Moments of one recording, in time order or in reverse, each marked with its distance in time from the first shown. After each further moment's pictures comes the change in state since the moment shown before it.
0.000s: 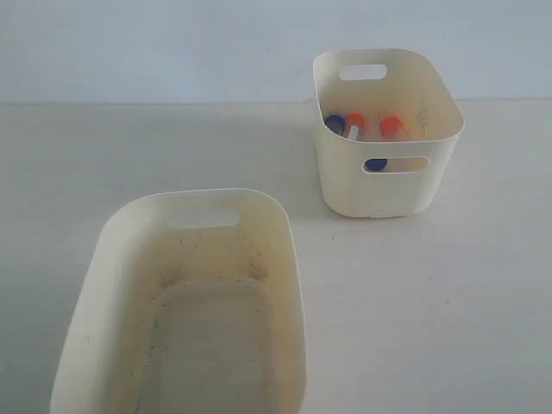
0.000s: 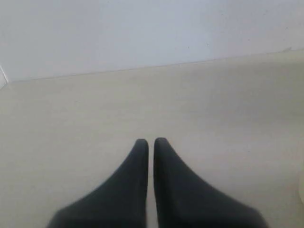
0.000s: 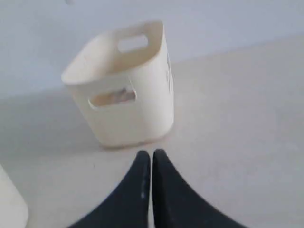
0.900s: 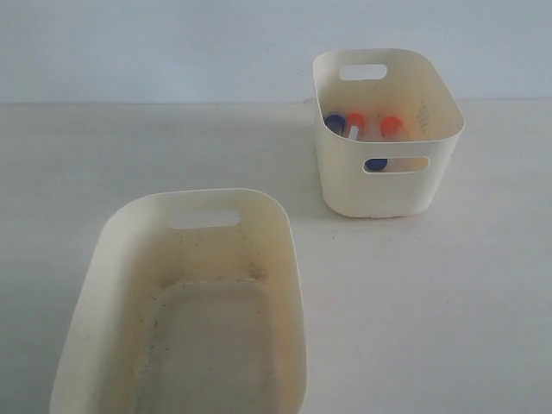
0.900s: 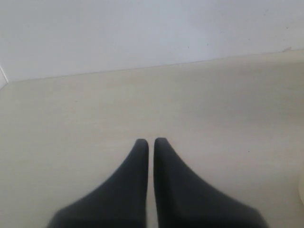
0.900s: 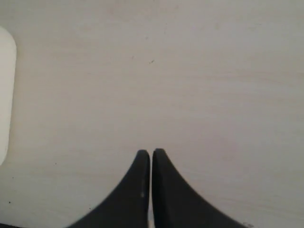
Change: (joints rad) left arm 0.000 0.000 0.000 0.000 0.000 0.000; right arm 0.000 0.829 -0.723 0.022 0.841 -0.150
